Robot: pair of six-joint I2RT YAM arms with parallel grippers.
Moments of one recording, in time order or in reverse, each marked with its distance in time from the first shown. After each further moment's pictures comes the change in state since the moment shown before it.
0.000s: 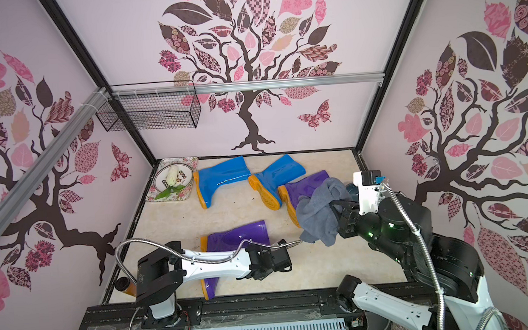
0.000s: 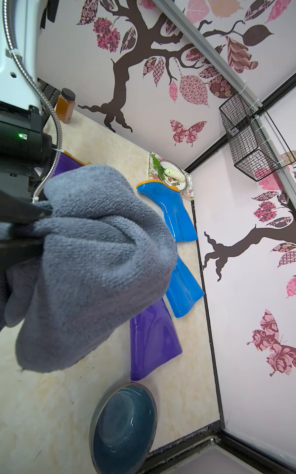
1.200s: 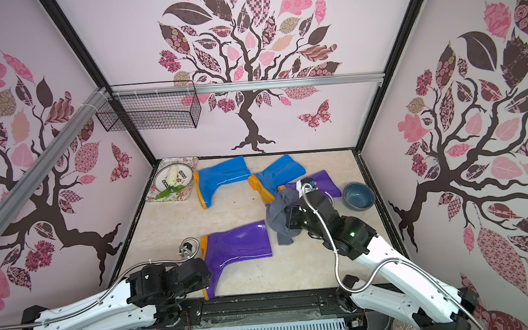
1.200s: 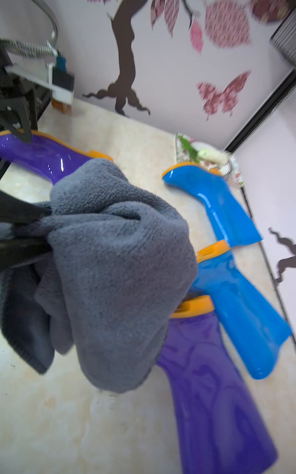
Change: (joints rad) left arm 0.092 -1.146 -0.558 -0.374 0.176 -1.003; right arm 0.000 0.154 -0.461 0.484 -0.119 0.143
